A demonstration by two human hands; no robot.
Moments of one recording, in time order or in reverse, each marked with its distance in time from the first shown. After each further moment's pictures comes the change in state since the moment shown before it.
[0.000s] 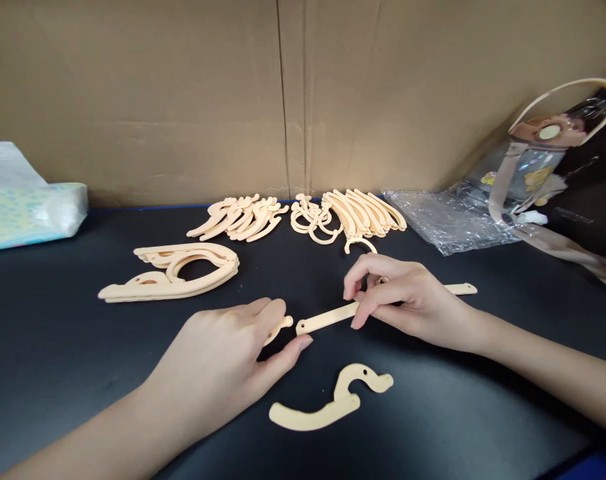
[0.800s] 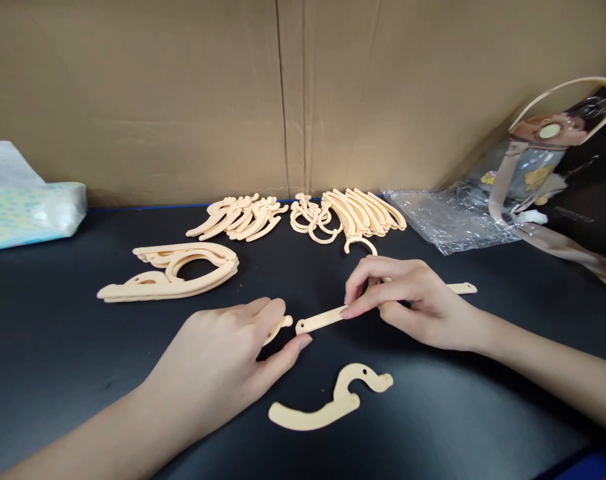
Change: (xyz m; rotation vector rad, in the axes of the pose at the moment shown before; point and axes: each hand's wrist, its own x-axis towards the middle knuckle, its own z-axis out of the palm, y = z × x) left_hand 0.000 0.000 0.000 0.020 -0.018 0.004; right_hand 0.000 -0.005 -0.004 0.042 0.001 -0.001
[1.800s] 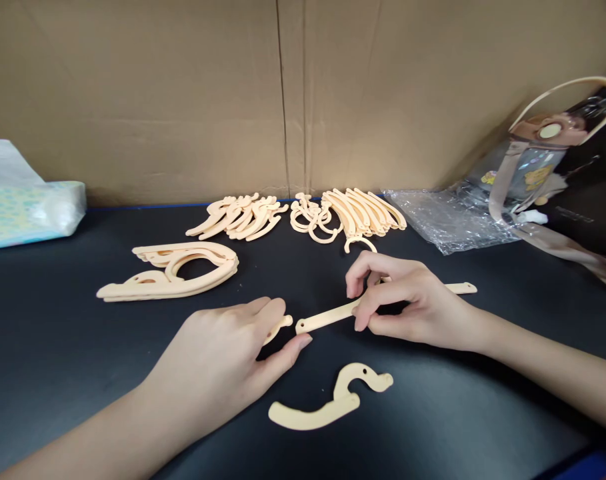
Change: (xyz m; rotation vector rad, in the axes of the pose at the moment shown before) left_hand 0.000 0.000 0.001 -0.012 0.014 -0.003; right_hand -0.004 0.005 0.006 0.057 0.001 0.063
